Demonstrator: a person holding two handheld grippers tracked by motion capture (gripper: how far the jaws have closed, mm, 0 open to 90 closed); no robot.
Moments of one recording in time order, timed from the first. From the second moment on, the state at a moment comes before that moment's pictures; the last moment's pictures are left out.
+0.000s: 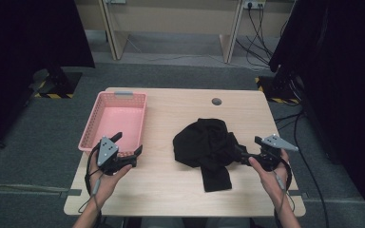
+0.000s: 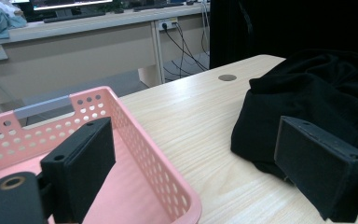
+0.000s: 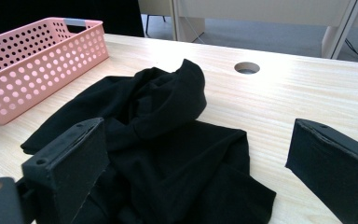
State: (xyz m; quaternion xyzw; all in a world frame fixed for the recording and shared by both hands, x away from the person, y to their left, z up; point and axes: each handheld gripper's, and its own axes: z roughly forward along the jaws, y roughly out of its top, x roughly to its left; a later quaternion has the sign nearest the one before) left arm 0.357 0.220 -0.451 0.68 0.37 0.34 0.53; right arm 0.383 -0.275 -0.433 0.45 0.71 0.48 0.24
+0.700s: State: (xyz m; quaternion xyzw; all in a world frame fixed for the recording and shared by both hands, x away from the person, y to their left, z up) left arm 0.346 0.241 -0.452 0.67 0.39 0.35 0.52; right arm 0.374 -0.292 -0.429 0.46 0.69 0.49 0.25
